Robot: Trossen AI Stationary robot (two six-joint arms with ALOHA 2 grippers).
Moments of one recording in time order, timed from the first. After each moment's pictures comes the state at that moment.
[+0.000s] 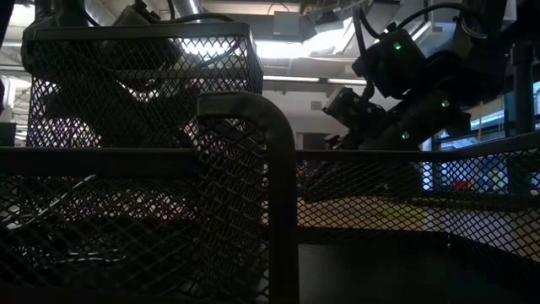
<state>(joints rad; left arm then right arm) -0.24 1.80 0.52 0.56 -0.41 -0.22 0.11 1.86 0.61 0.68 0.15 -0.16</state>
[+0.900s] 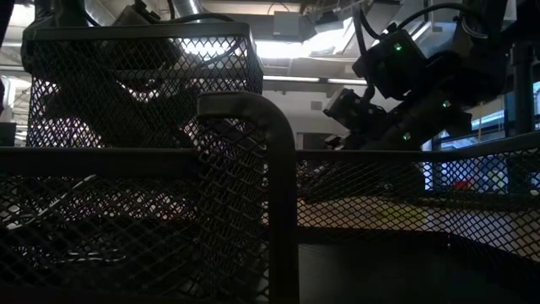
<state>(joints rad) -0.24 1.80 0.52 0.56 -0.42 -0.22 0.11 1.87 0.60 0.67 0.15 -0.16</state>
